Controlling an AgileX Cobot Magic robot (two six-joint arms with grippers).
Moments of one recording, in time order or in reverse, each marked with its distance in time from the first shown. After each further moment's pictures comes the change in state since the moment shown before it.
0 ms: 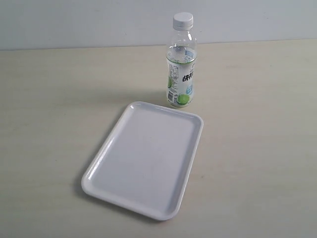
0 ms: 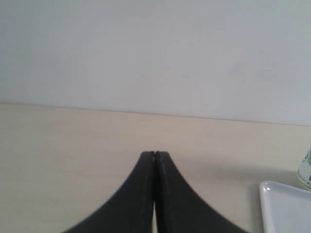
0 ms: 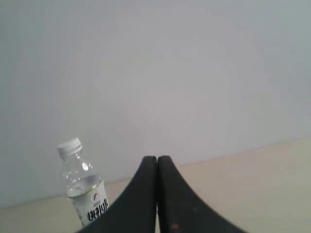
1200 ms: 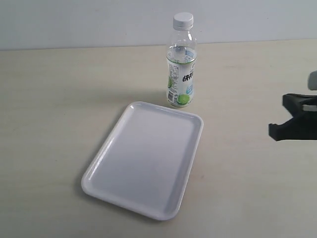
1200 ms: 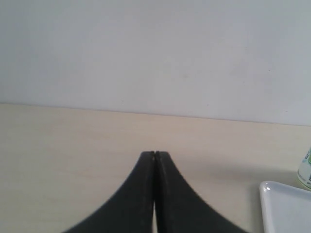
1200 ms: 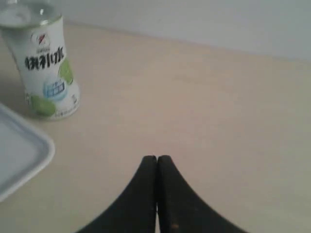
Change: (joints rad) left arm 0.000 0.000 0.000 0.000 0.000 0.000; right arm 0.000 1.301 -0.194 -0.215 -0.551 -0.242
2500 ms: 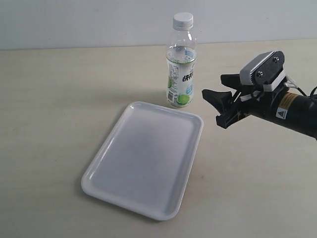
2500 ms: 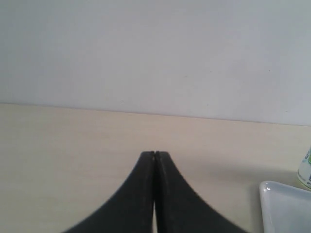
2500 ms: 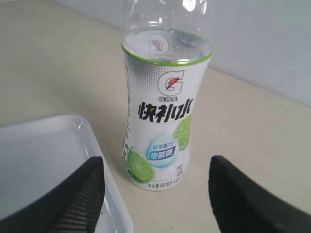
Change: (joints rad) left arm 0.000 0.000 0.000 0.000 0.000 0.000; right arm 0.000 0.613 -0.360 -0.501 -0.444 0.106
